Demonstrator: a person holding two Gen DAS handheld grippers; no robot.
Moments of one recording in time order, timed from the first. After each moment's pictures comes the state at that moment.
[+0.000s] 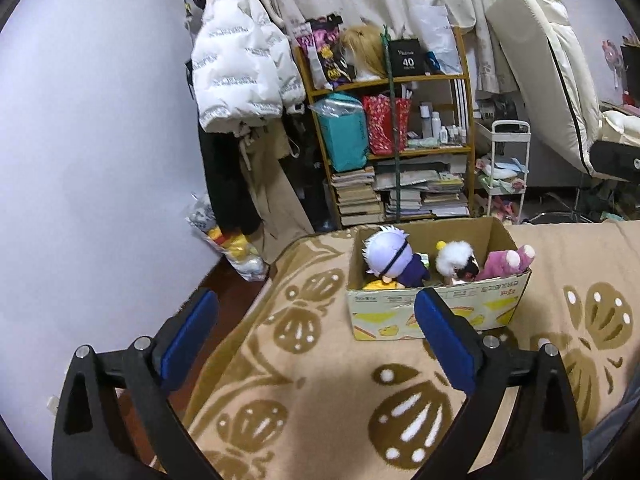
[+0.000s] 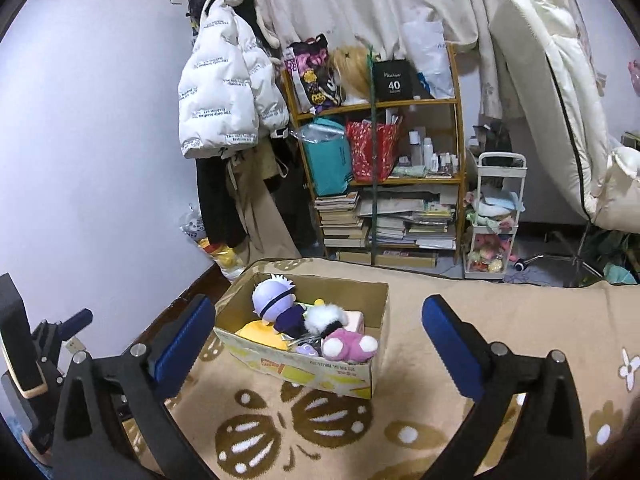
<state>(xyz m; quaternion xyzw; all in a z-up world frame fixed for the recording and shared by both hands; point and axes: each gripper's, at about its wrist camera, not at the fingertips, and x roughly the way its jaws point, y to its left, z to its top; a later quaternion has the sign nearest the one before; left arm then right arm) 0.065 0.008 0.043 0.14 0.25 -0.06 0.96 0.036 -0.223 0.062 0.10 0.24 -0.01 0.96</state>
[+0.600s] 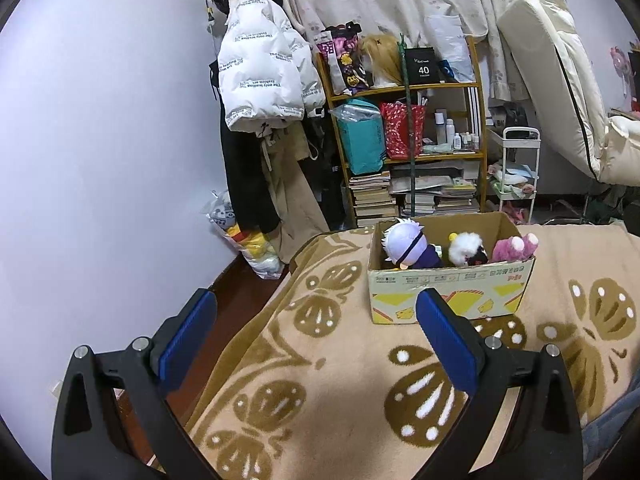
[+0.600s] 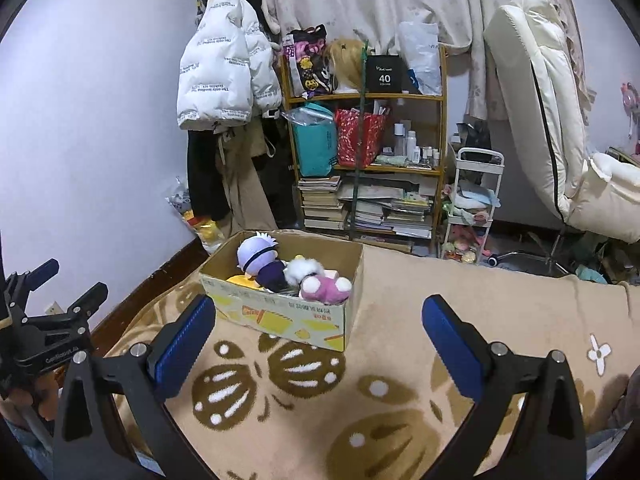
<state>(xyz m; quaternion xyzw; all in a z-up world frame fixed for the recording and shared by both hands) 0.029 0.033 0.038 0.13 0.24 -0.03 0.96 -0.026 -0.214 0.037 0.07 0.25 -0.03 0.96</state>
